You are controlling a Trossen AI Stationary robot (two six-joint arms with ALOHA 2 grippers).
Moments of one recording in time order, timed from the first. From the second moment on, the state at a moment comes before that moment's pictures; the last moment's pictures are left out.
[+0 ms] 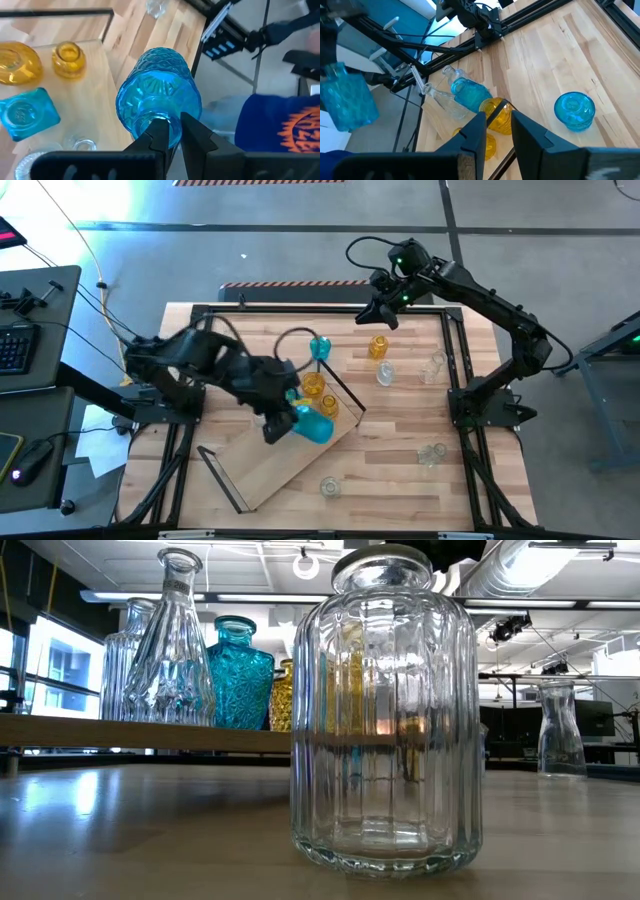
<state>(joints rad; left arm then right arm) -0.30 1.75 2.28 -1.39 0.03 -0.78 -0.67 1.51 1.57 -0.83 -0.84 -0.01</state>
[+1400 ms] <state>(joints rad) -0.25 2.09 2.28 -1.57 -0.06 -0.37 -0.78 1.51 1.57 -0.89 -0.76 0.04</state>
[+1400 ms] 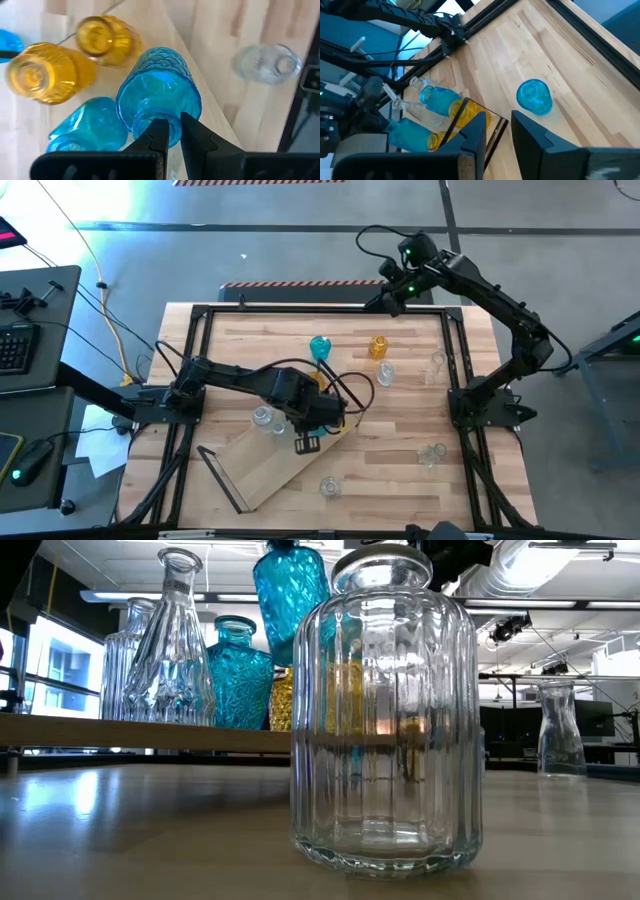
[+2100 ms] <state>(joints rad) -0.25 2.09 2.25 -1.55 0.02 -0.37 -0.78 1.51 1.57 -0.89 -0.76 0.00</state>
